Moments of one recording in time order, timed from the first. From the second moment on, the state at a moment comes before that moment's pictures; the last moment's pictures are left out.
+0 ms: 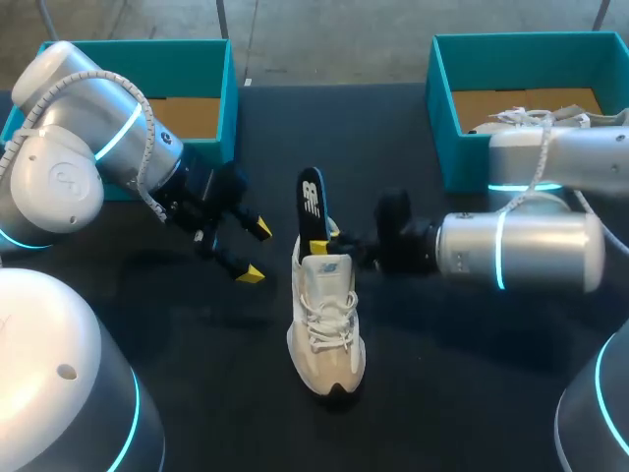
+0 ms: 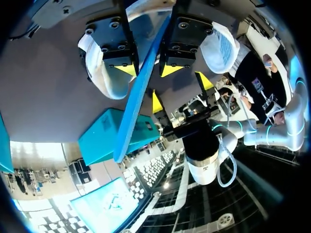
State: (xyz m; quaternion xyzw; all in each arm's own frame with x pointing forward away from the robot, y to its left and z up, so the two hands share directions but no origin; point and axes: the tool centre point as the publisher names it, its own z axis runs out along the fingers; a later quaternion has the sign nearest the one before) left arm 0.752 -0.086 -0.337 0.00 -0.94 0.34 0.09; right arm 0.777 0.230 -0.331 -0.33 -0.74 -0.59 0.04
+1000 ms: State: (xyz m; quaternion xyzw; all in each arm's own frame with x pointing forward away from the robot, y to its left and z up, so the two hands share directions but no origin) left arm 0.752 -0.087 -0.337 0.00 -0.94 0.34 0.09; right arm 0.763 0.227 -0.353 -0.37 -0.75 -0.55 0.05
